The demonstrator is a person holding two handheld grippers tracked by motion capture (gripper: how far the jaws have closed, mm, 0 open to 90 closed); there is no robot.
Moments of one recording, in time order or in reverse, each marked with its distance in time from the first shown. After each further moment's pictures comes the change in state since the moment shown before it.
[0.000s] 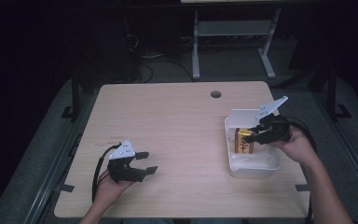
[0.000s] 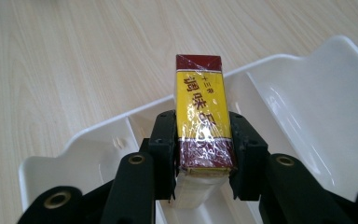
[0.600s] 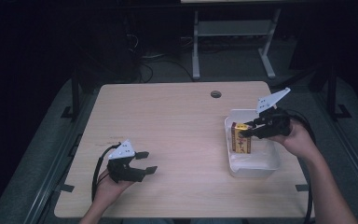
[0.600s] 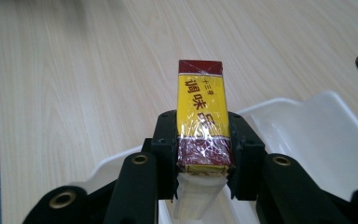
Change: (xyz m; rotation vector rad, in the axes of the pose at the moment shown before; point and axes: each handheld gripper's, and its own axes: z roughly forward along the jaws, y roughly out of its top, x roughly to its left) left arm 0.000 0.000 -0.001 -0.004 -0.005 -0.001; right arm 0.007 0.025 -0.018 -0.062 0.036 -0.049
